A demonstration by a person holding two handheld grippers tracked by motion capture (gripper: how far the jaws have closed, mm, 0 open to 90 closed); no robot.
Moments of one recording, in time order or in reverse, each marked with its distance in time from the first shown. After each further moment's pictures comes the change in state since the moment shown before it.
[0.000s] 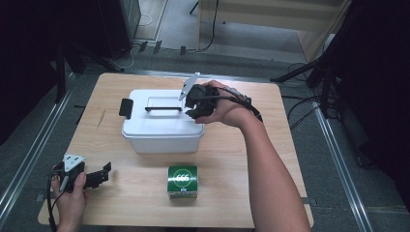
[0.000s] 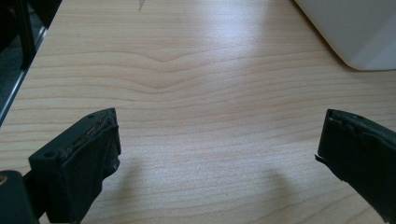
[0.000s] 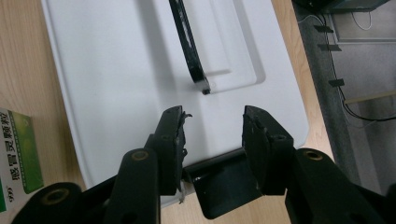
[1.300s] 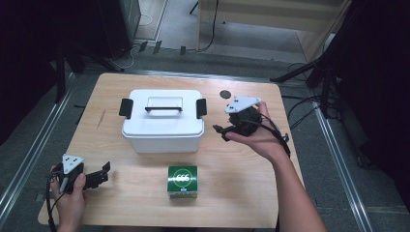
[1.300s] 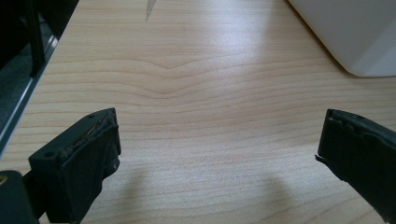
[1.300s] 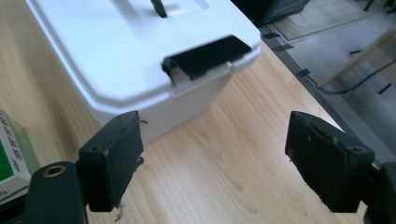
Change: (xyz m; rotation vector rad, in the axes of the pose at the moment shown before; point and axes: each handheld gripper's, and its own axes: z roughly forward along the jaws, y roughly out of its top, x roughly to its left) left arm -0.001 -0.002 -0.004 -0.037 0.017 -0.003; right arm 0.025 -0.109 -0.033 -0.235 -0.147 0.306
